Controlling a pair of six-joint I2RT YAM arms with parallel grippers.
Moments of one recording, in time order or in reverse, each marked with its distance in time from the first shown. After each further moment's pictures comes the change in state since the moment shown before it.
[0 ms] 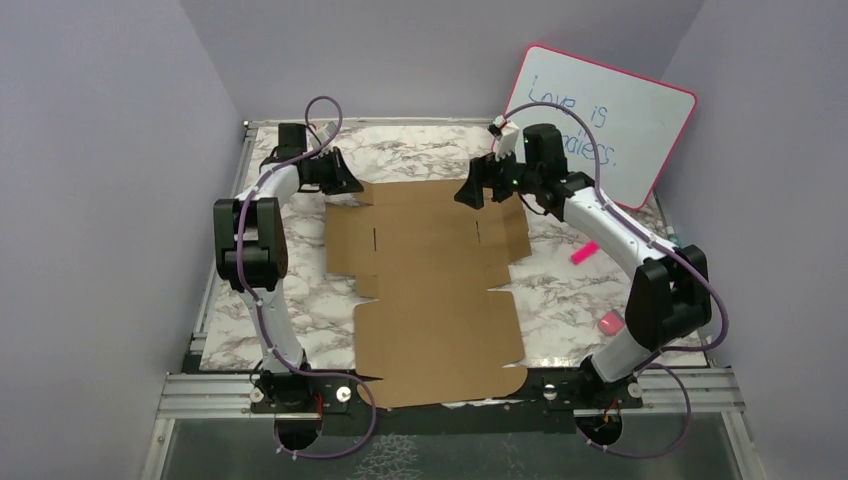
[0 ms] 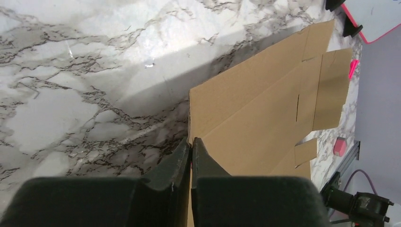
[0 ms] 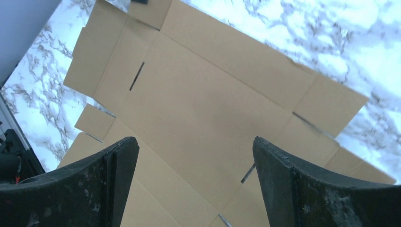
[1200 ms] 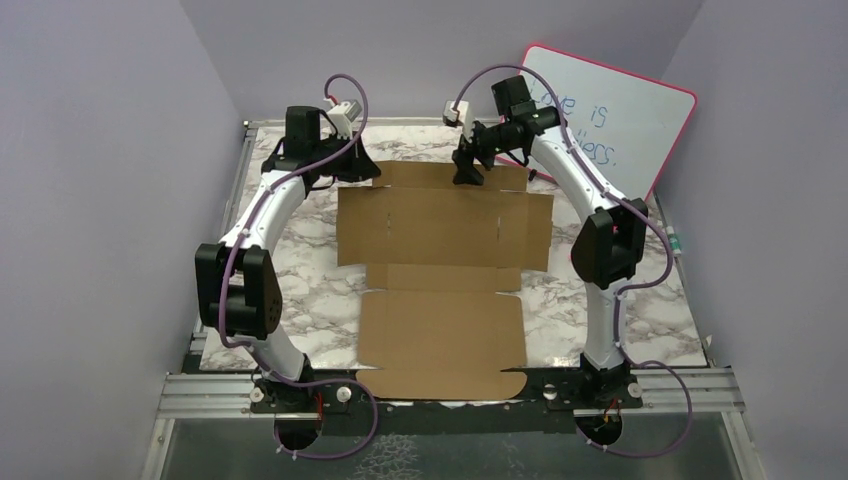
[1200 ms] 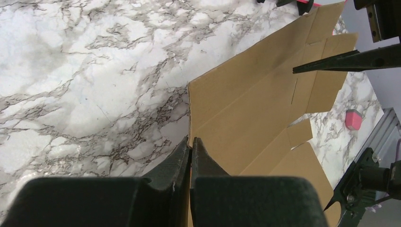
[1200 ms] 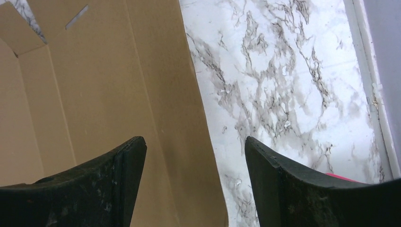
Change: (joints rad) left arm -0.150 -0.372 -0.093 0.002 -0.059 0.125; right arm 0.001 0.497 0.835 -0.657 -0.169 -0.884
